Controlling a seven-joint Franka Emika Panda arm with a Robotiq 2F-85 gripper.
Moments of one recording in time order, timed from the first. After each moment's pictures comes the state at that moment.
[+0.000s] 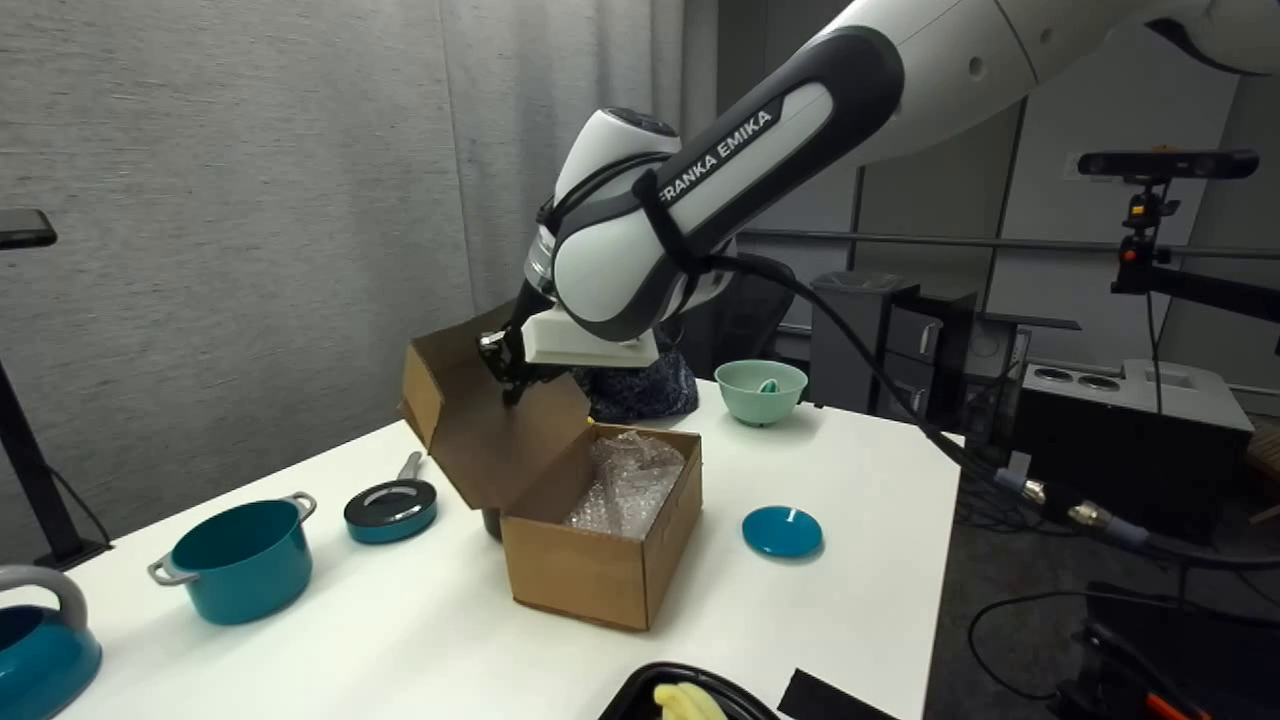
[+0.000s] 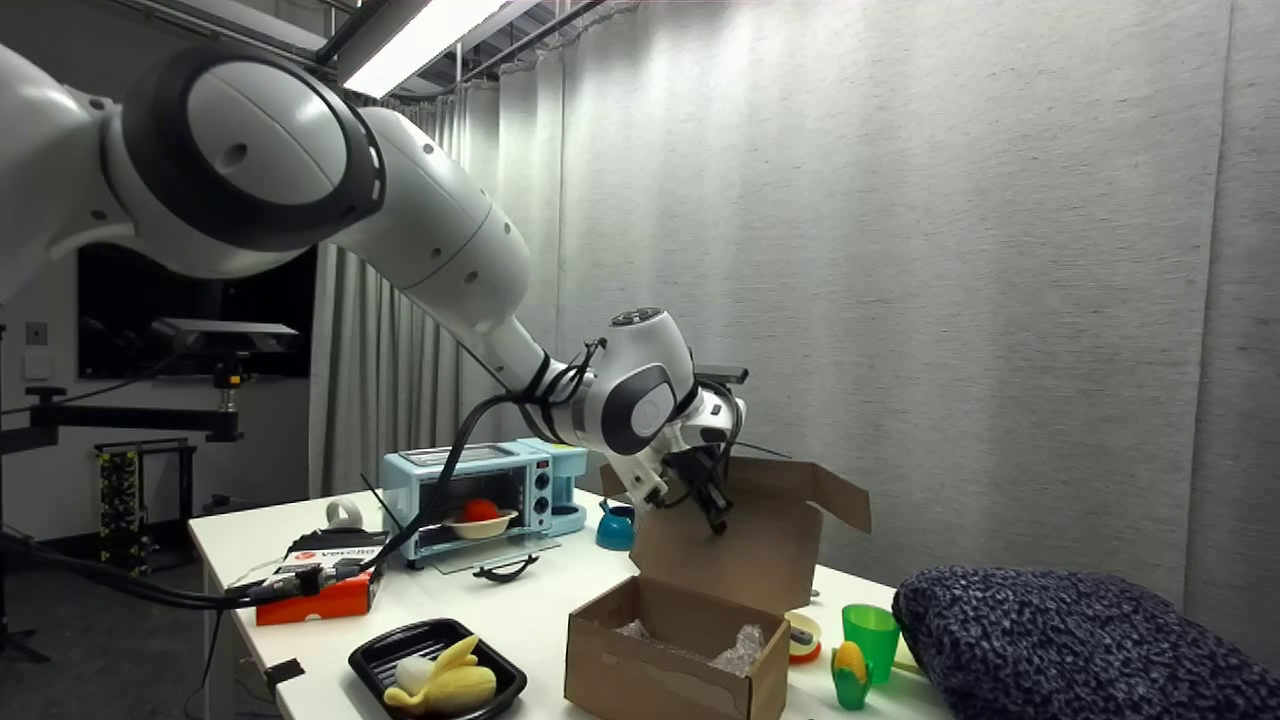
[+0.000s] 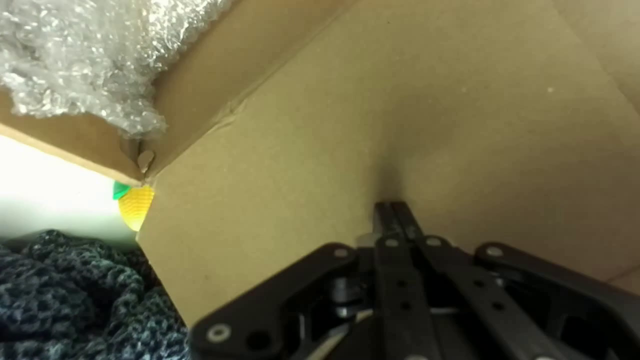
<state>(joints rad) 0.17 0.59 -0.13 -1.62 0.08 2.80 0.49</state>
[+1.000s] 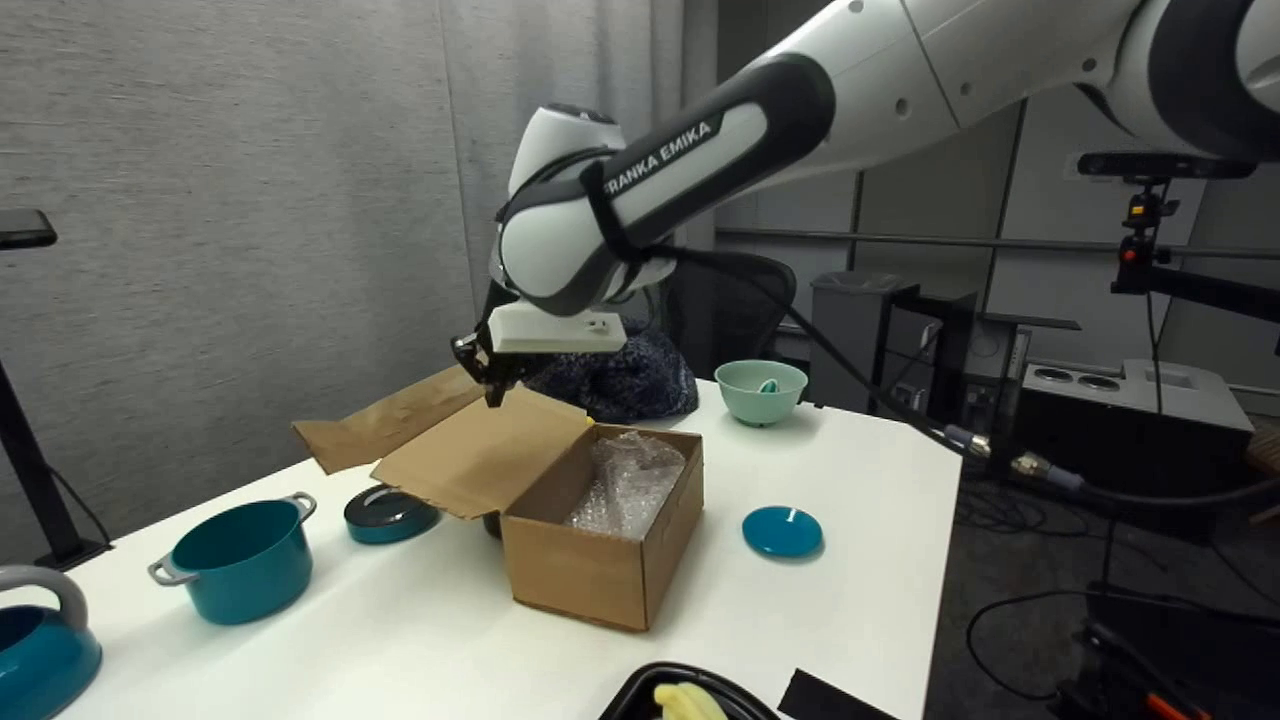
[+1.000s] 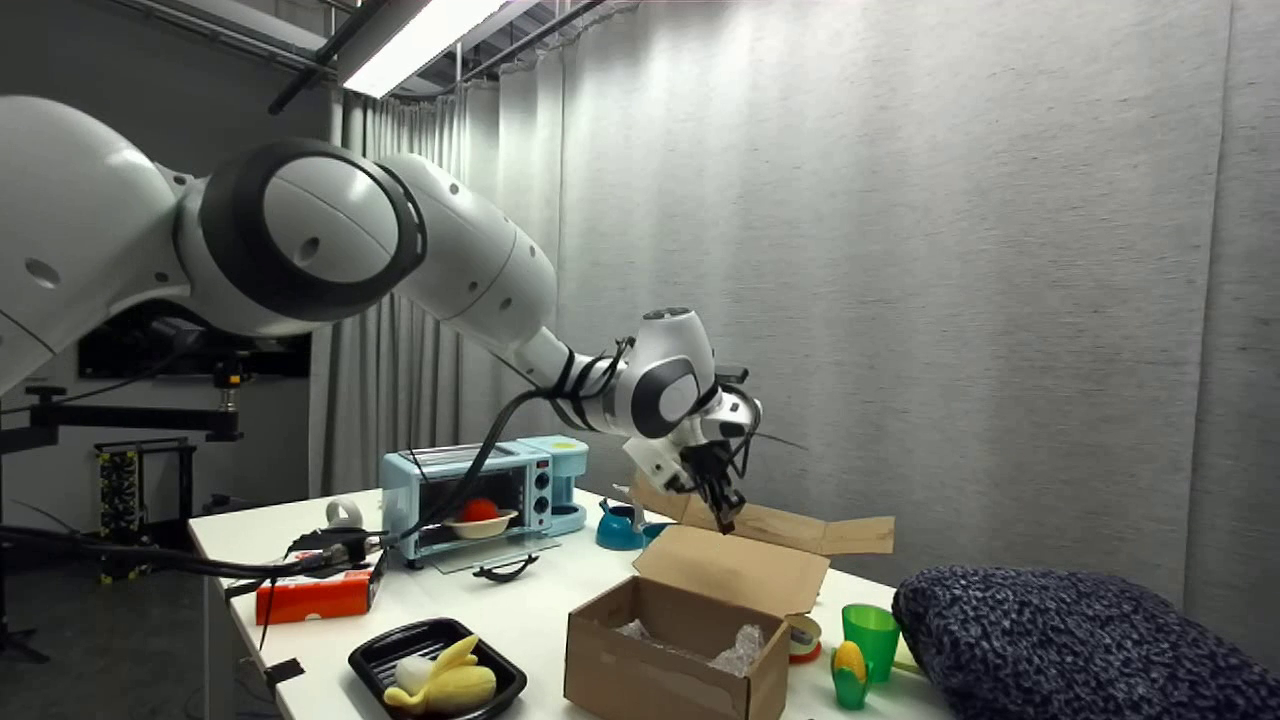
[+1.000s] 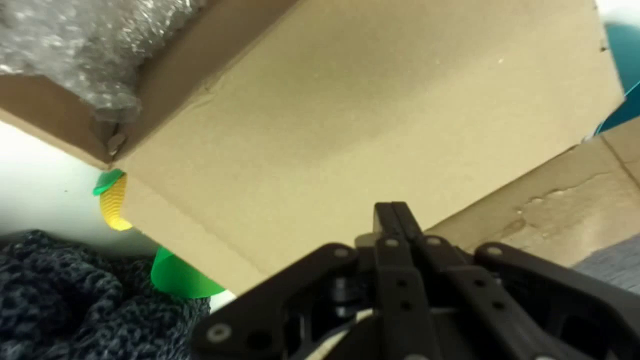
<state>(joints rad) 0.16 0.72 -0.14 -1.34 0.08 2.53 0.47</state>
